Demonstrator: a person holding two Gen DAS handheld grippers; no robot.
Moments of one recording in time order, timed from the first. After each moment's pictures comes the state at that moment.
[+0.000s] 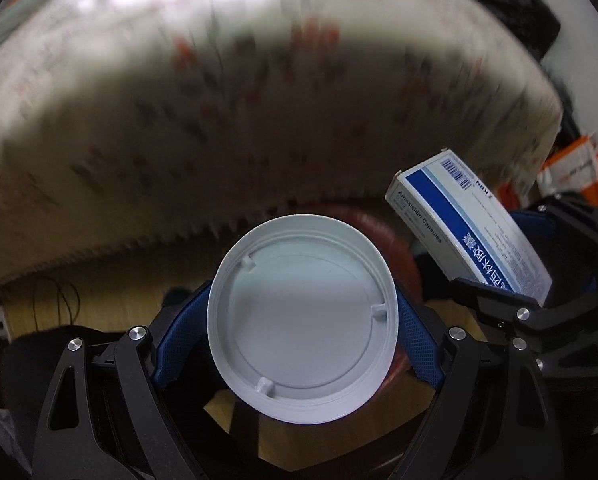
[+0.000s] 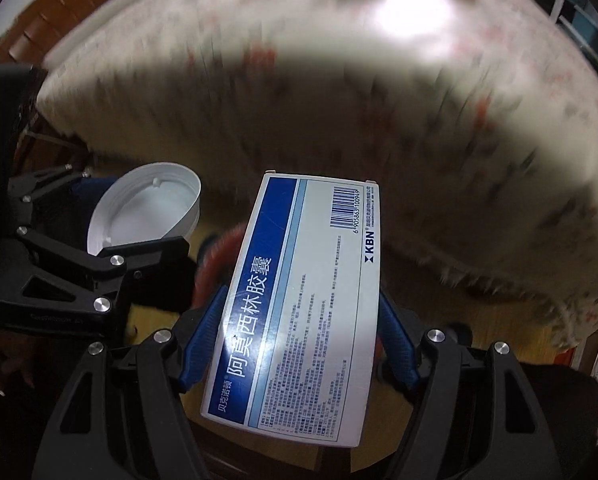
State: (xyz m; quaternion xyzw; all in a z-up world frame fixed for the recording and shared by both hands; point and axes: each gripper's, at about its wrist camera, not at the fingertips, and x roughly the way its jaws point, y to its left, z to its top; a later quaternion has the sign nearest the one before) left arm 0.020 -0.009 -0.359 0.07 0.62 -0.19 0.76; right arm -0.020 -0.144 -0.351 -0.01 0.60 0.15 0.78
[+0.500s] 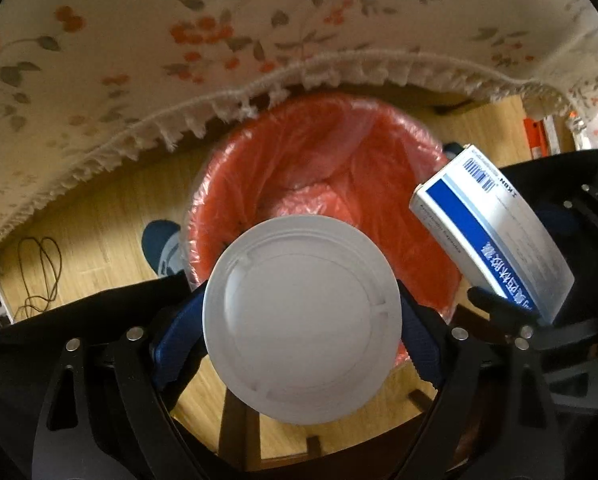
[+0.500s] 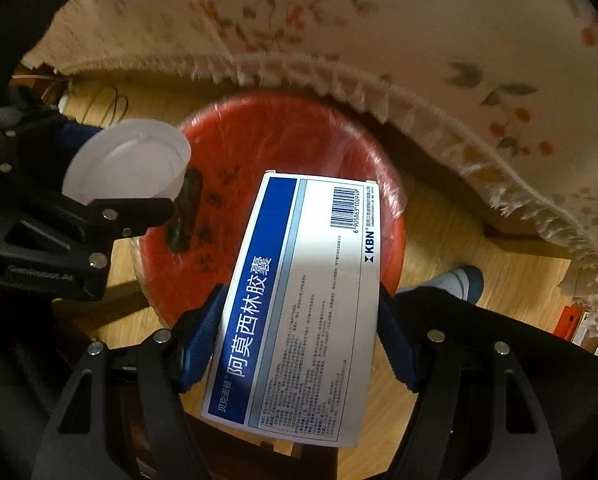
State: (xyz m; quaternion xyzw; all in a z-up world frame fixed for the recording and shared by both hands) left arm 0.036 -0.023 -0.472 0.11 0.73 -0.18 0.65; right arm -0.020 -0.138 -0.460 -0.05 0.71 0.15 0.68
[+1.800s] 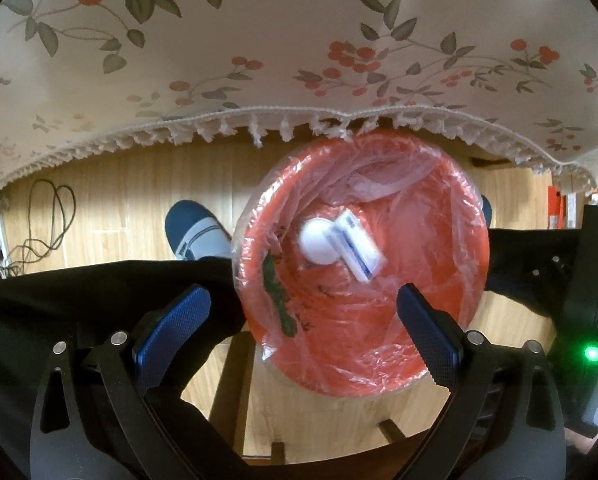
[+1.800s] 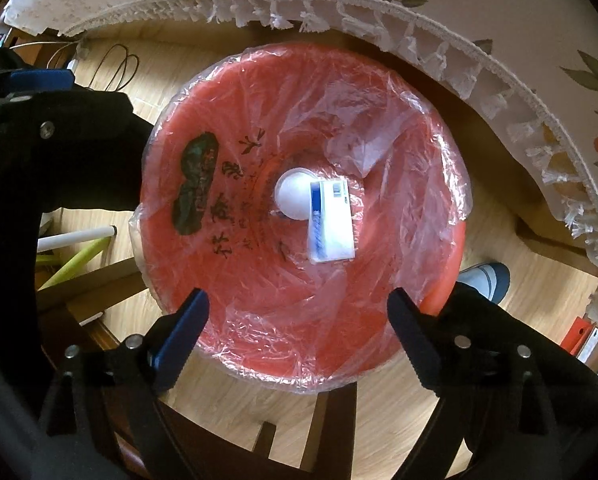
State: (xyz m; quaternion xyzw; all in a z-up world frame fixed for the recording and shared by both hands) left arm 0.051 0.020 -0.462 0.03 0.73 -0.08 0.68; right arm -0.009 -0.120 -0.488 -0.06 0.75 0.18 0.64
